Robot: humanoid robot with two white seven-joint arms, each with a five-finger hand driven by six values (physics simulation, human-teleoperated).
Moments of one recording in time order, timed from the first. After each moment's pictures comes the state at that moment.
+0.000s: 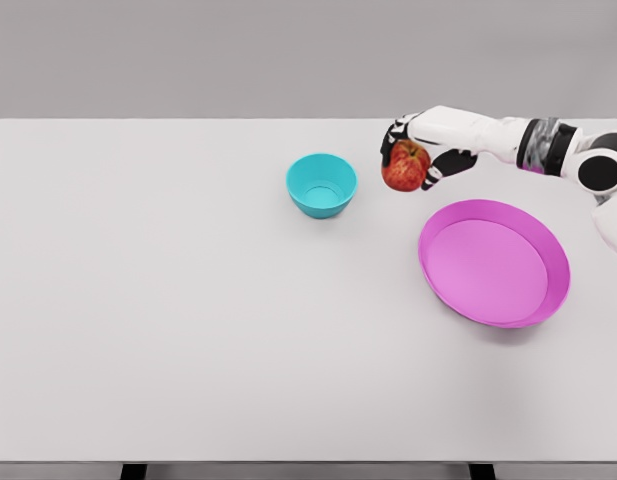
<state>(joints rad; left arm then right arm) 0.00 0.00 -0.01 -0.08 -0.05 0.00 0.06 -0.83 -0.51 0.57 -1.06 0.30 -0.61 0.61</state>
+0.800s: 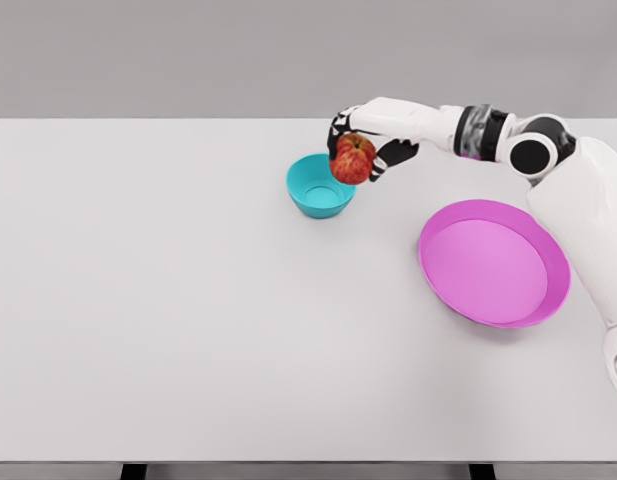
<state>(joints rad) 0.00 0.00 -0.01 -0.08 -0.05 0.00 0.06 -0.91 -0.33 0.58 -0.95 0.39 -0.61 0.61</state>
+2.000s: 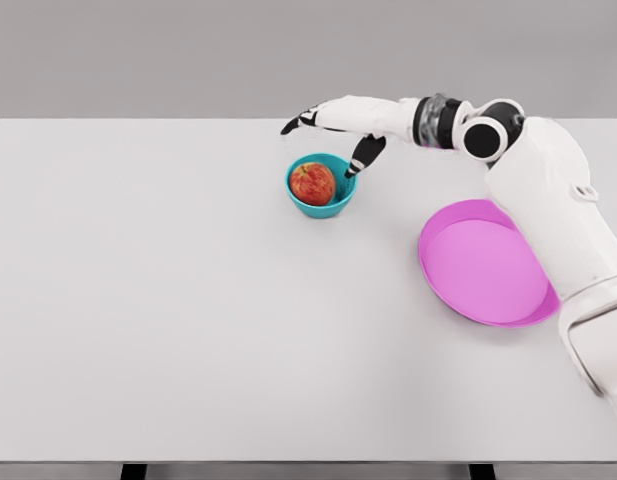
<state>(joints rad) 0.00 0.00 -0.01 -0.08 -0.05 0.00 0.06 -1.00 -0.20 0.61 -0.79 0.49 -0.61 0.61</state>
